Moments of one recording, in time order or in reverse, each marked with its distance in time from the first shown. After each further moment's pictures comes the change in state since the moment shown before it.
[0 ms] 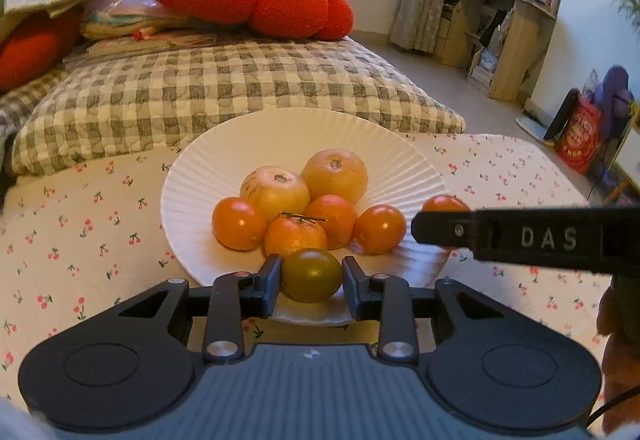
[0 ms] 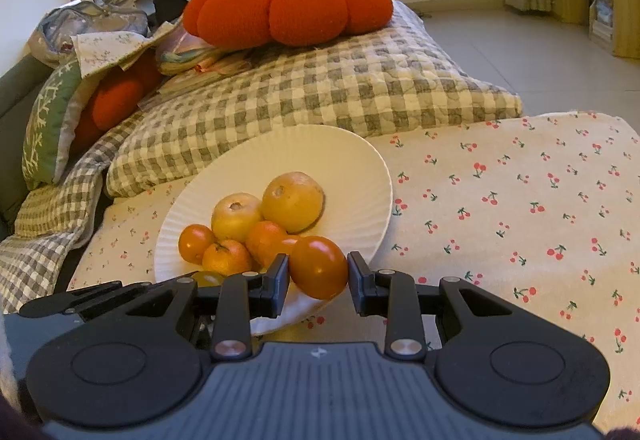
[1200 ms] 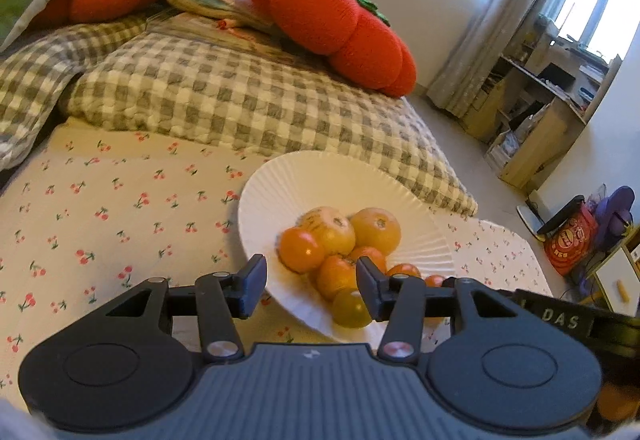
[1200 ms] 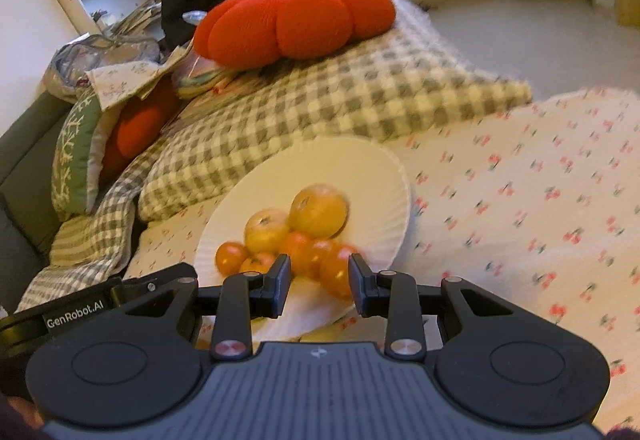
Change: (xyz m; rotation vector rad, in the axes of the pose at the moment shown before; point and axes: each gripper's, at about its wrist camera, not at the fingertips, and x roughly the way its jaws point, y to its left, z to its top) left arm -0.044 0.056 0.009 -0.343 -0.045 -0.042; right arm -0.007 -0.005 0.001 0.091 0.005 0.111
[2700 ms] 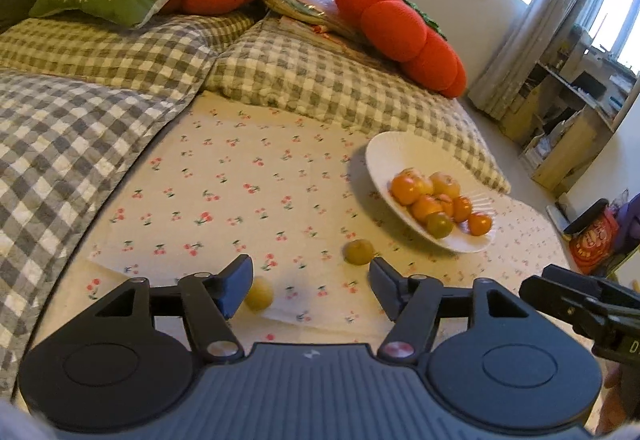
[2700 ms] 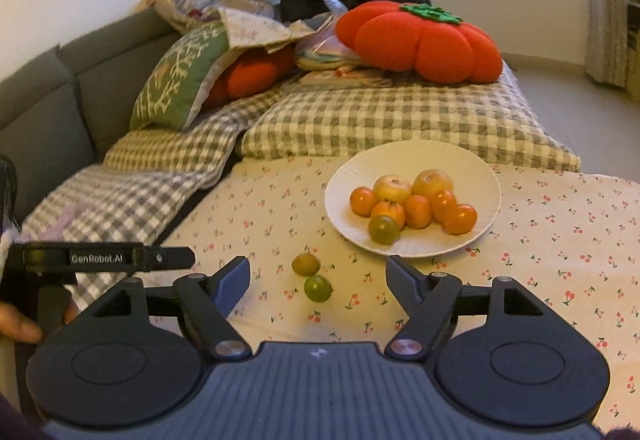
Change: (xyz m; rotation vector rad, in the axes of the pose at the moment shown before) left arm -0.121 0.076 -0.045 -0.051 0.017 0.117; right arm -0.073 0.102 -0.061 -0.364 -0.018 0.033
